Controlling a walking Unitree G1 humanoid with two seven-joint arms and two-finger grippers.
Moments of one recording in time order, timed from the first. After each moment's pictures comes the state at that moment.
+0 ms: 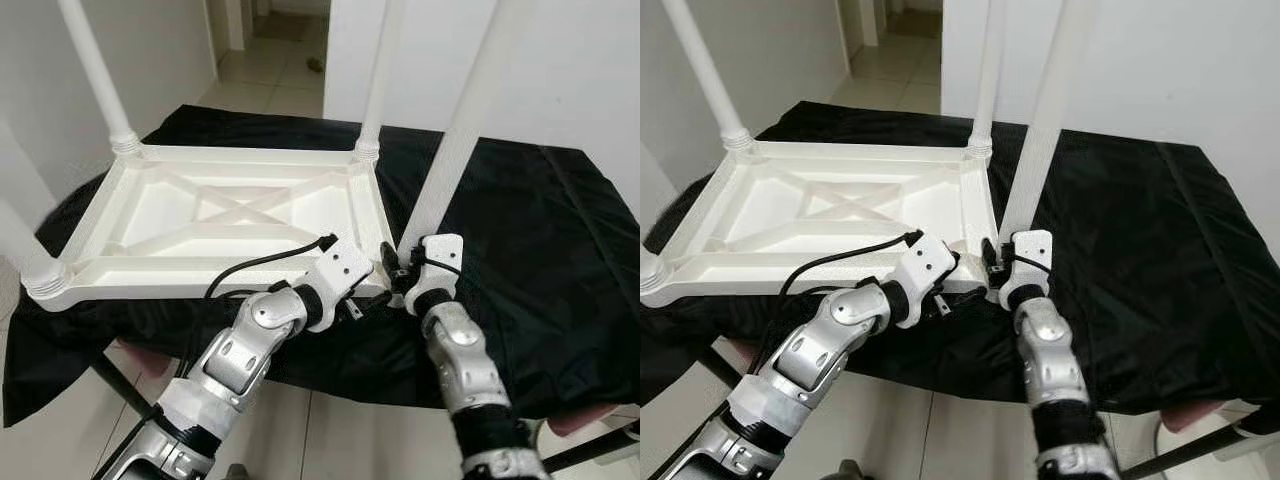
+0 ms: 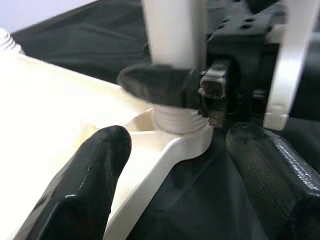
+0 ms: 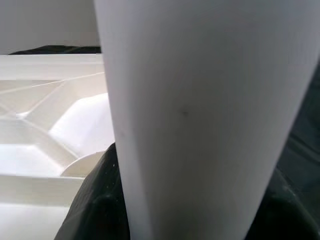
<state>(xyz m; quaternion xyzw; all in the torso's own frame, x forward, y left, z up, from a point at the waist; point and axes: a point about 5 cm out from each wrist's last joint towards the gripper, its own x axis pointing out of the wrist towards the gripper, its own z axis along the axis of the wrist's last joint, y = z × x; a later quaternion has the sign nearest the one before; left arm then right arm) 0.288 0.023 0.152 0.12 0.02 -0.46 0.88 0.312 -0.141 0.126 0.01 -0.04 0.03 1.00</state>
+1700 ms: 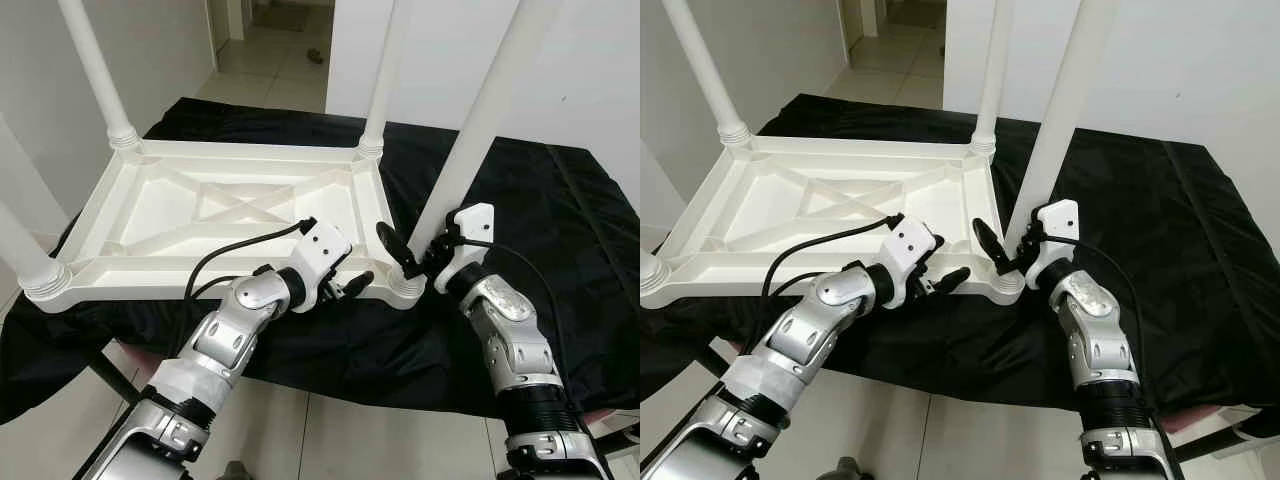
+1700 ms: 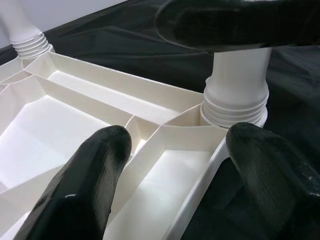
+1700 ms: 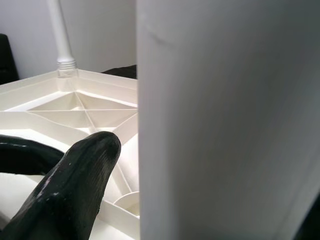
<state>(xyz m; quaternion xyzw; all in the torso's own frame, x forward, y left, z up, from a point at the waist) 0.311 0.039 0.157 0.14 0.00 -0.44 0.89 0.318 -0.169 0.168 -0.03 -0.09 0.27 0.96</state>
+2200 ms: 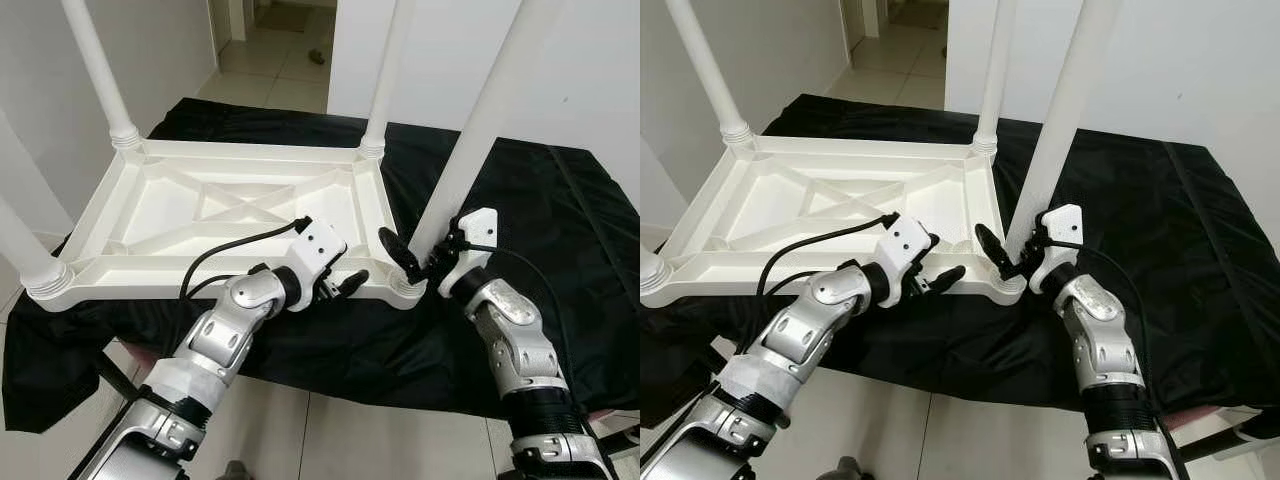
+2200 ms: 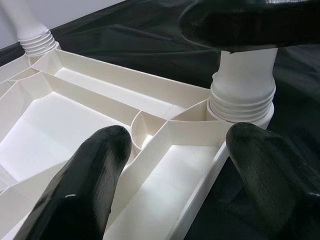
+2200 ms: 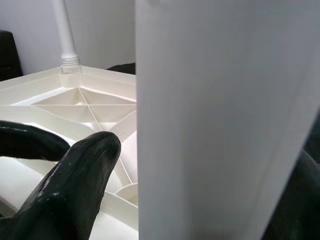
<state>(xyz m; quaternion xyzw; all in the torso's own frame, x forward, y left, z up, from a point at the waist) 0.312 0.043 0.157 0.14 0.00 -0.44 0.89 0.315 -0.176 0.164 -0.03 -0.09 0.27 0.96</state>
